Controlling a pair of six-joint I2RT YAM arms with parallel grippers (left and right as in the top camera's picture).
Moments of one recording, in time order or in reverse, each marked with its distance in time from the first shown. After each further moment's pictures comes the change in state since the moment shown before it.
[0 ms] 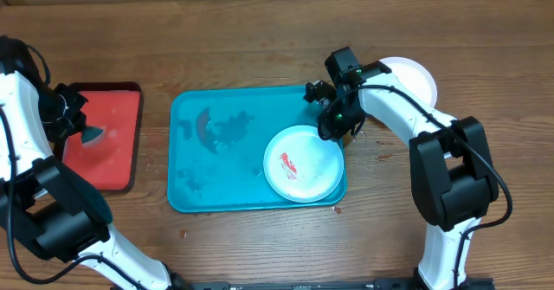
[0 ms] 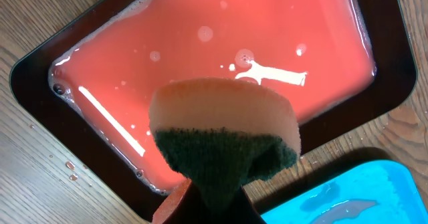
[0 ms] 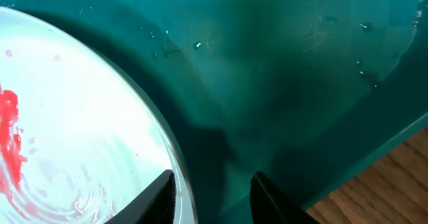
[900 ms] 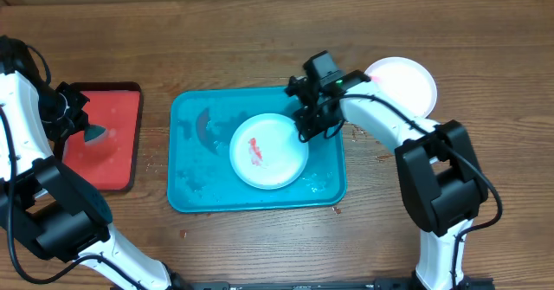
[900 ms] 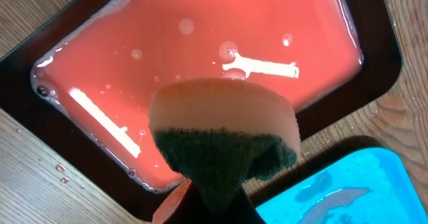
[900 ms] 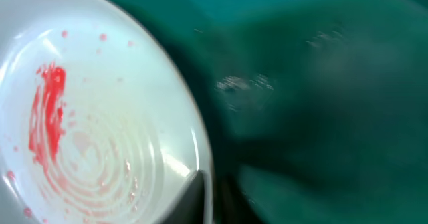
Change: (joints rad) left arm 0.000 0.000 0.000 0.000 0.041 0.034; right arm 0.111 0.002 -0.018 0.186 -0.096 0.307
